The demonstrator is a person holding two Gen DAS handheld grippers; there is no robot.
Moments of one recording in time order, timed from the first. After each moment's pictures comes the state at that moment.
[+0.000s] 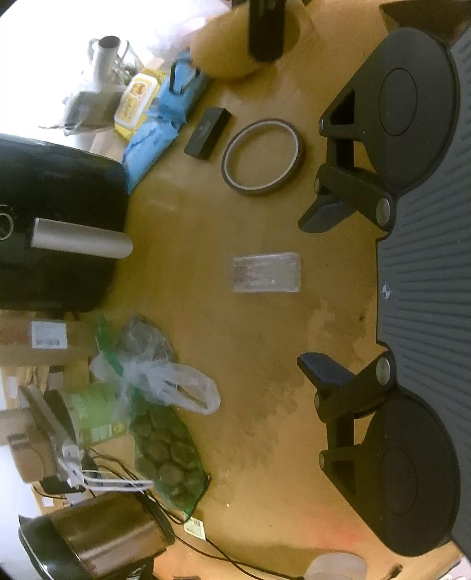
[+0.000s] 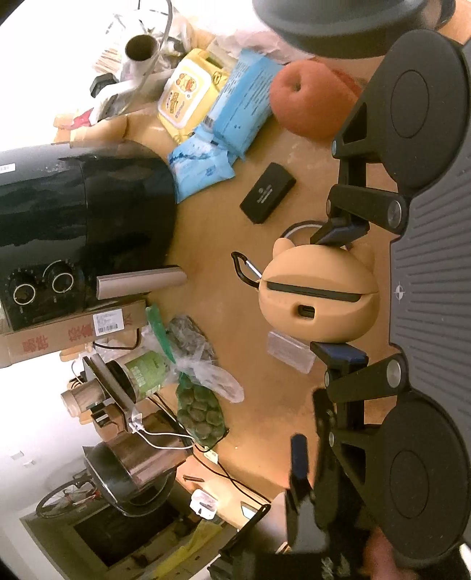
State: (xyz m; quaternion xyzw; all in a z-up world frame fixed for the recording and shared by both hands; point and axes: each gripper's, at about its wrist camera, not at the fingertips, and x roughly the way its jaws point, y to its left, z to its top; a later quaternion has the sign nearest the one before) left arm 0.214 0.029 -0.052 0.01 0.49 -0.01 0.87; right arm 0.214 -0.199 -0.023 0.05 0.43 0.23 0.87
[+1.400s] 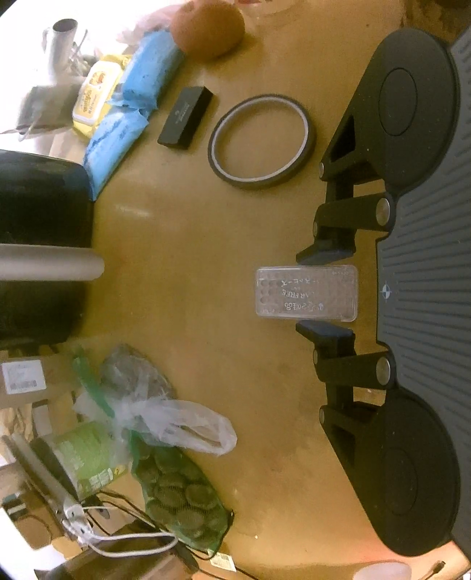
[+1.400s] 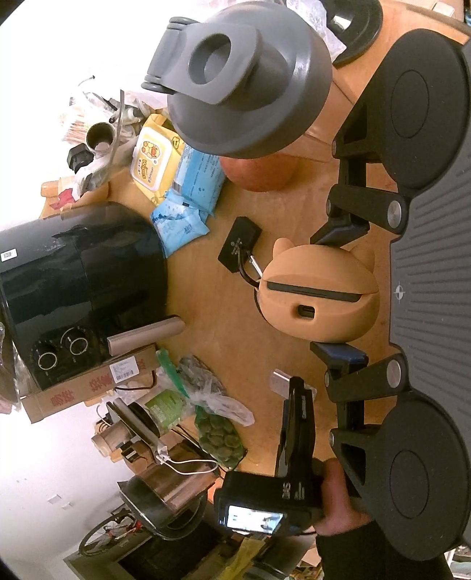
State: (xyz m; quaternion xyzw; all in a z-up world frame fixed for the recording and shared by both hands) left arm 0.253 0.007 -0.076 0.05 0.53 -0.02 0.85; right arm 0.179 -0.244 -0.022 0.11 0.43 0.18 0.88
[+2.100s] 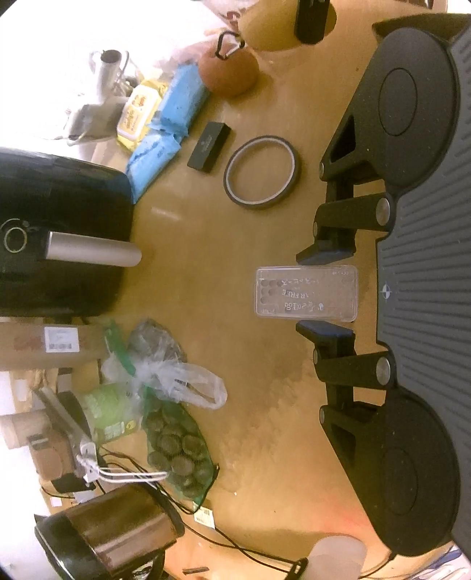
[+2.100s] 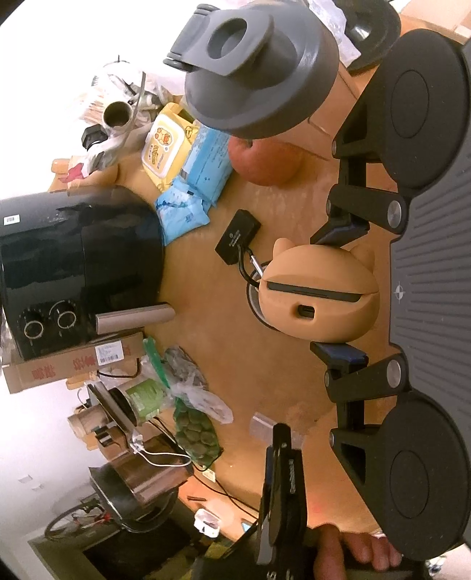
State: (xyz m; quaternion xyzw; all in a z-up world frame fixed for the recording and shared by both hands) left arm 0.199 0.022 -0.020 0.01 0.49 -0.01 0.87; right arm 0.170 -0.227 -0.019 0.04 0.43 0.19 0.88
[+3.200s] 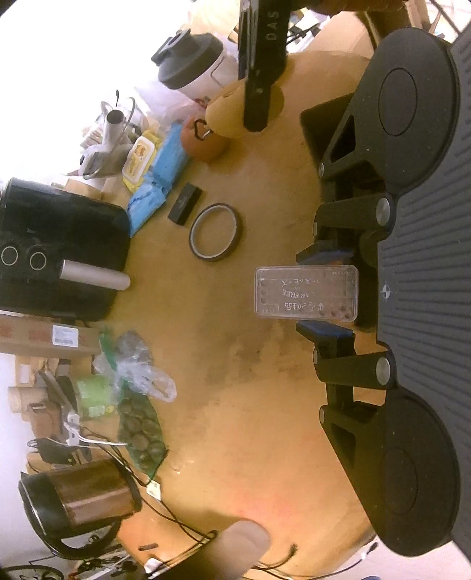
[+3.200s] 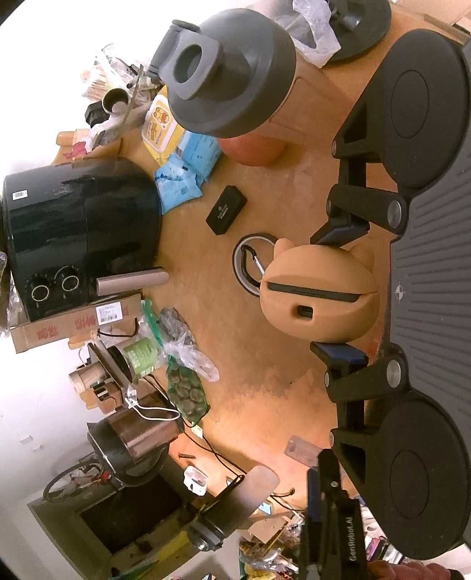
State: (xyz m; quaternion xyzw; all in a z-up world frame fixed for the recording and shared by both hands) left arm 0.084 0.001 0.021 -0.05 0.48 -0.01 0.88; right arm 0.133 -0.250 -0.012 0.06 0.41 0.26 0.87
